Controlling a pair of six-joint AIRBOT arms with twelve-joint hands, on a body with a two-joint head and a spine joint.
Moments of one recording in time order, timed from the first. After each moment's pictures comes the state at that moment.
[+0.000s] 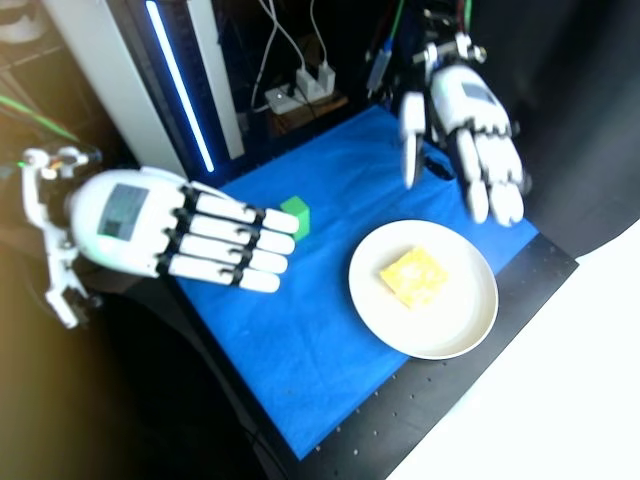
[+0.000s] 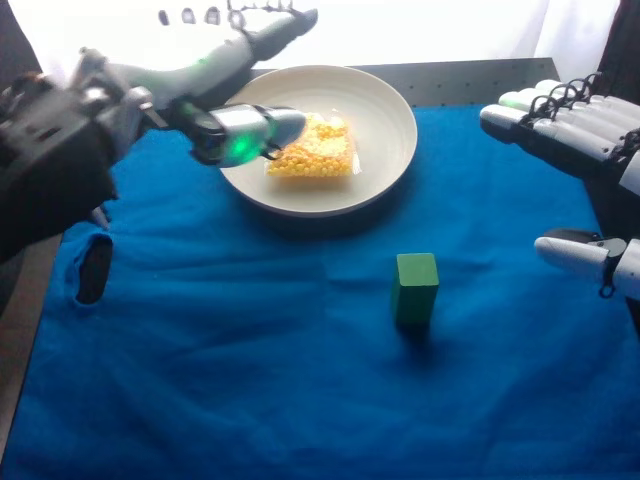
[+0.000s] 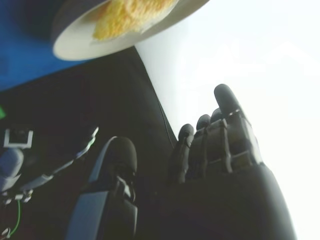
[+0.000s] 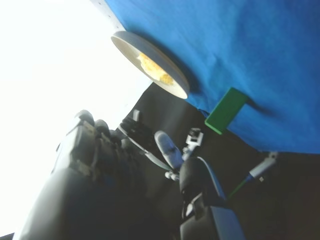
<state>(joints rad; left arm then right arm) 0.55 -1.17 1.27 -0.26 -0.49 1.32 -1.02 -0.87 1.00 -0.01 0.99 -0.71</state>
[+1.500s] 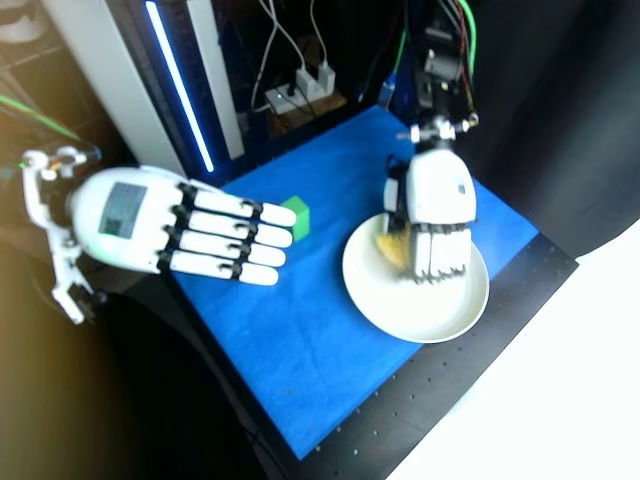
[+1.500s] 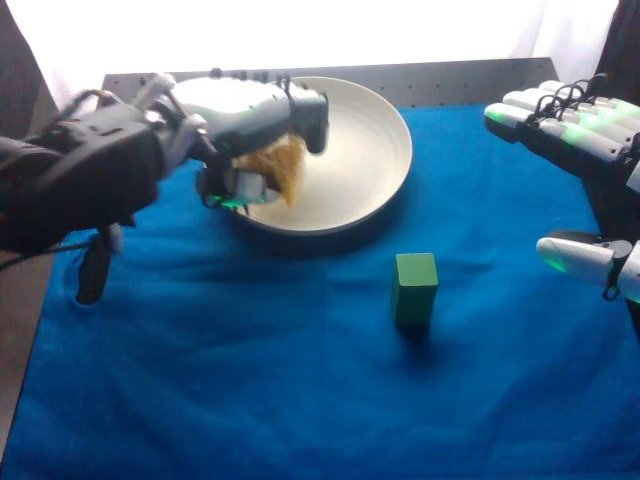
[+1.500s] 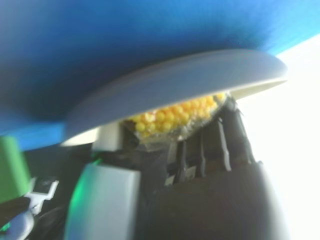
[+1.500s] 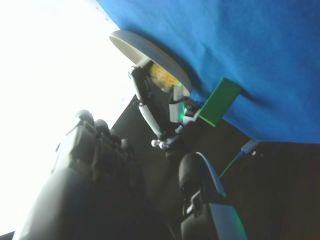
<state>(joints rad) 0.54 -1.22 1.31 -0.31 -0.32 1.40 -1.04 -0.87 1.00 0.00 1.03 -0.68</state>
